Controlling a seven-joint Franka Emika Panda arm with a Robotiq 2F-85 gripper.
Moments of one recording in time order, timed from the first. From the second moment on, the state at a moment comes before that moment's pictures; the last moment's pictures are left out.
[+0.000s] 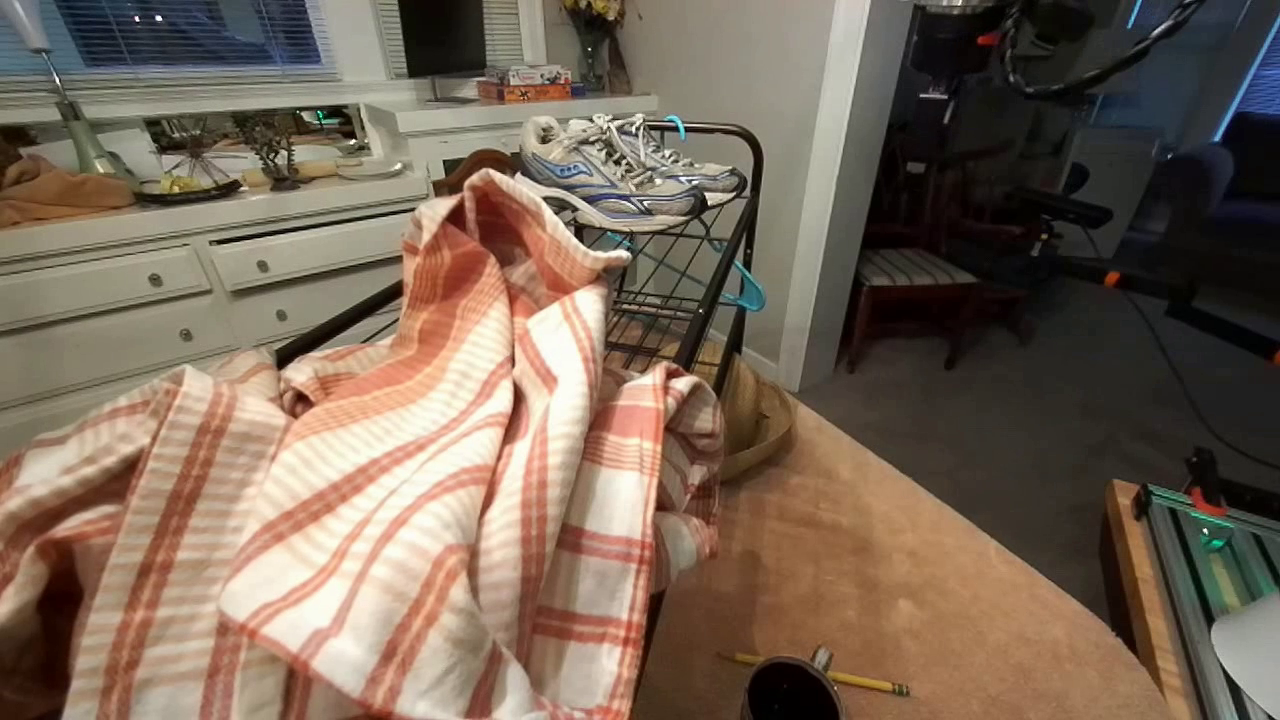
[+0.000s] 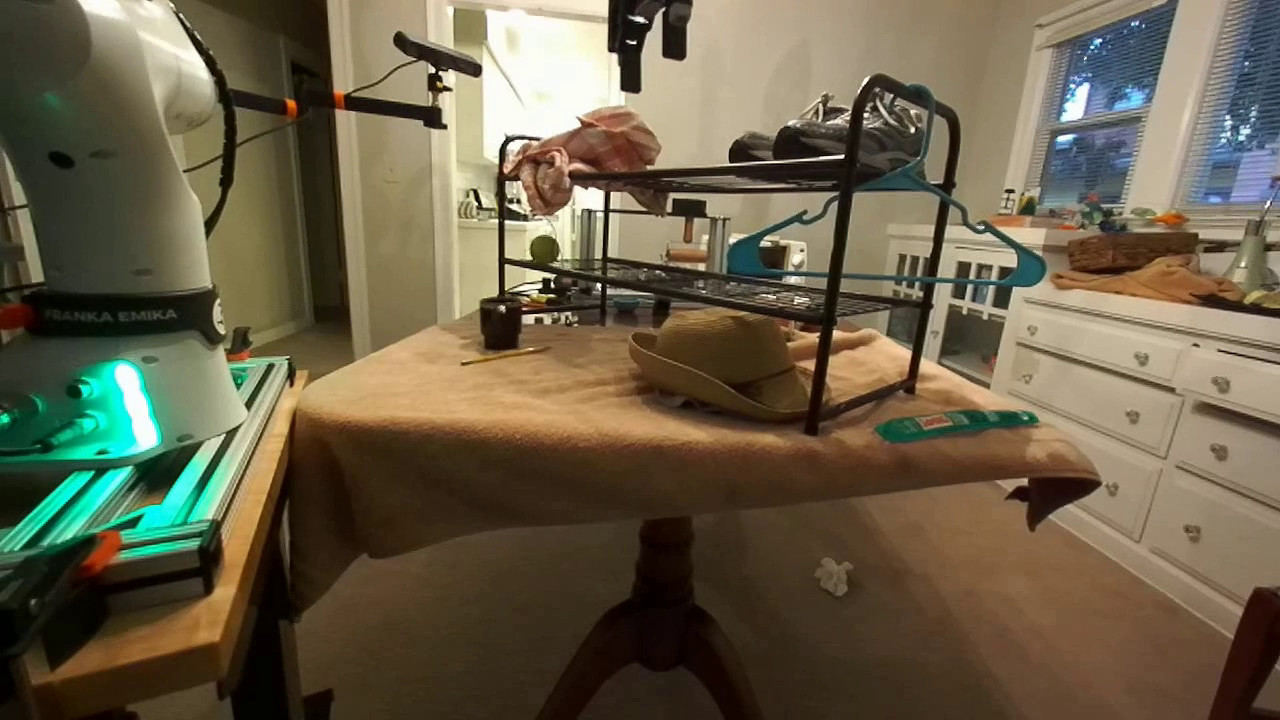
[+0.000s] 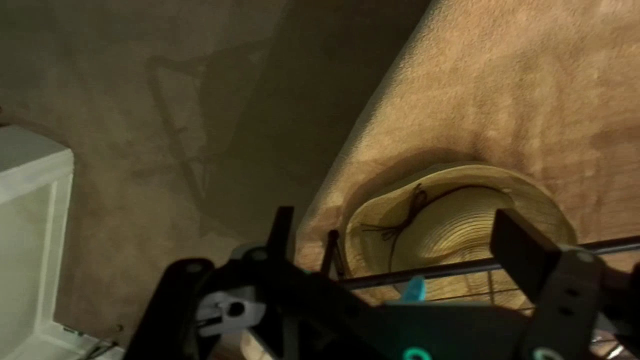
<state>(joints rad) -0.12 -0.36 -0.13 -2.20 -0.20 1.91 -0.21</state>
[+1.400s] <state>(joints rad) 0.33 -0.70 0.05 -2.69 -0.12 2.28 -0.42</state>
